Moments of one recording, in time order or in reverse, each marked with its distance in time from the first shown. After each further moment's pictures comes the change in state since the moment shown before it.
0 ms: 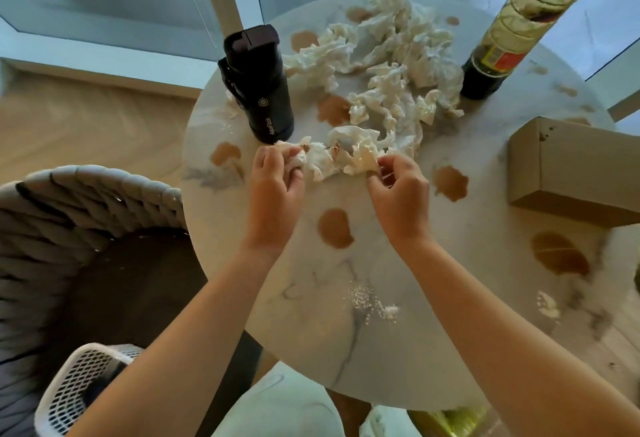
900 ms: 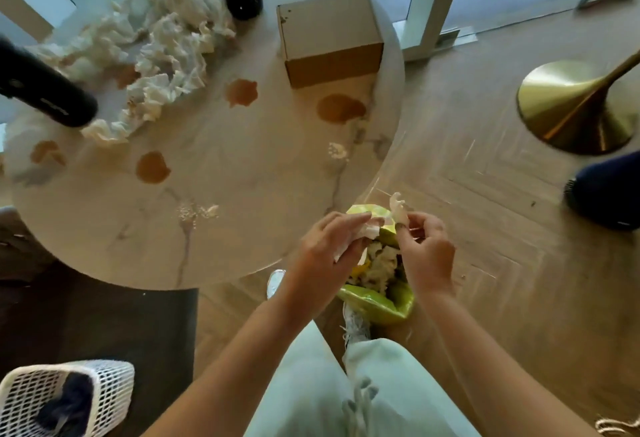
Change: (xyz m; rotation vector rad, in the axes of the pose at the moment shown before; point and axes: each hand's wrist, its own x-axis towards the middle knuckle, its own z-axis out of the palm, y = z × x) left_hand -0.305 0.210 0.090 -0.363 -0.696 0.403; right_hand -0.268 0.222 -0.242 0.074 0.390 0.493
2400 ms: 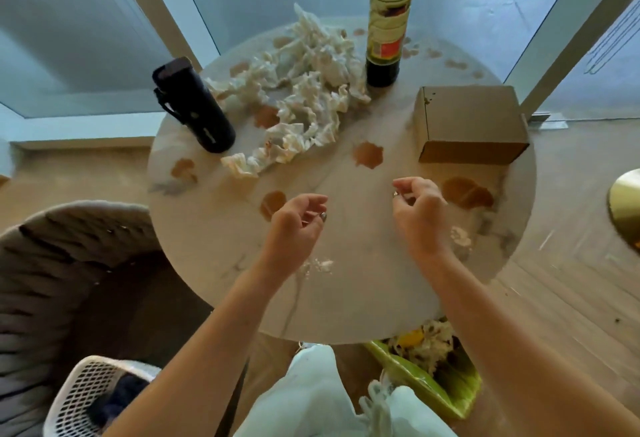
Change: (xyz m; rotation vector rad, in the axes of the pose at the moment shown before) left_hand 0.048 -0.112 -0.198 0.057 0.215 -0.459; right_hand 0.043 -0.204 0.158 -0.084 -0.296 -0.318
